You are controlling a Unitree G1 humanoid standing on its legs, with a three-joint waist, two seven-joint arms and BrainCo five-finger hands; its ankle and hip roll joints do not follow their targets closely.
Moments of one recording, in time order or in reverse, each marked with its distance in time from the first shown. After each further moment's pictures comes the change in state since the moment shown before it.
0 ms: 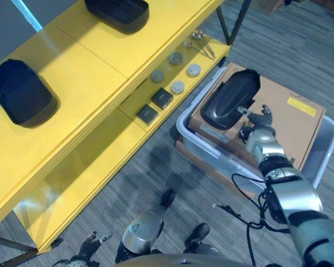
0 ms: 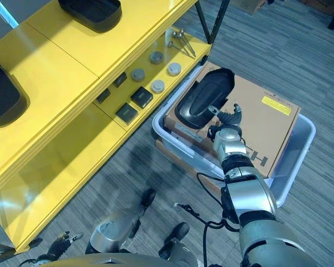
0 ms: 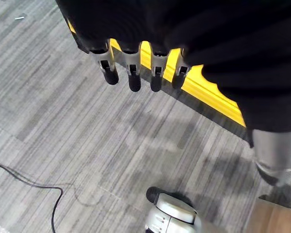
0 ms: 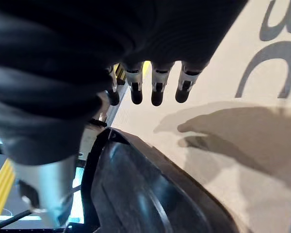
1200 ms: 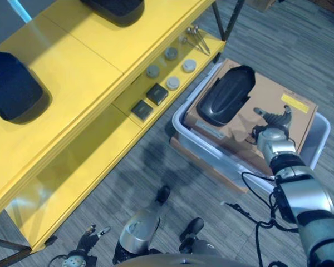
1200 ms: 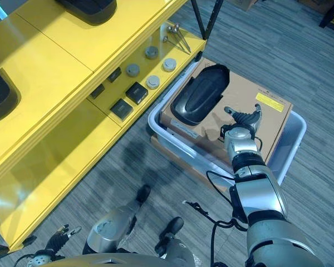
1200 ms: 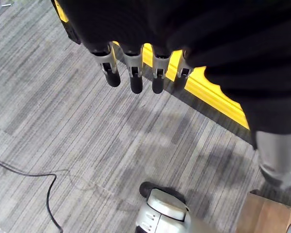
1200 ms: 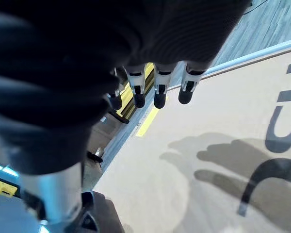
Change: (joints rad) left arm -0.019 0.025 -0.005 -0.002 -0.047 -0.024 -0.021; right arm -0.027 -0.086 0.062 0.027 -0.062 0.103 -0.146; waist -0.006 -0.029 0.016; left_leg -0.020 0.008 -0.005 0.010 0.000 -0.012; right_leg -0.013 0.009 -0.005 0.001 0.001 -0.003
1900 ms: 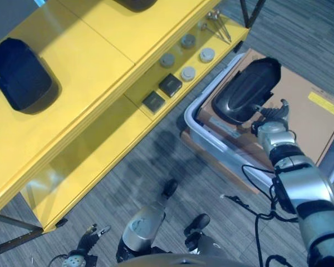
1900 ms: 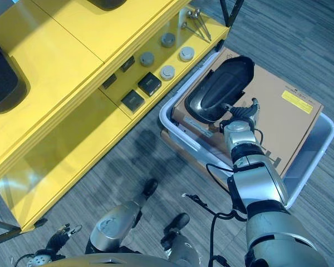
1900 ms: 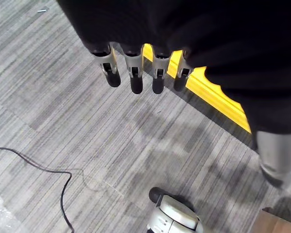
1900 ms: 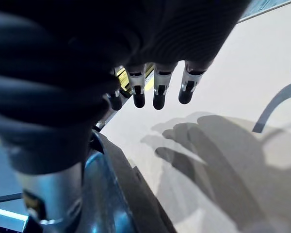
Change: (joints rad) left arm -0.002 -0.001 -0.004 -0.001 -0.030 -0.011 -0.023; right arm -0.112 -0.001 0.063 0.110 -0.037 -0.001 0.042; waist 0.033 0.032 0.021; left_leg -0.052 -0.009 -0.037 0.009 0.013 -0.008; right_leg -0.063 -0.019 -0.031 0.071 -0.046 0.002
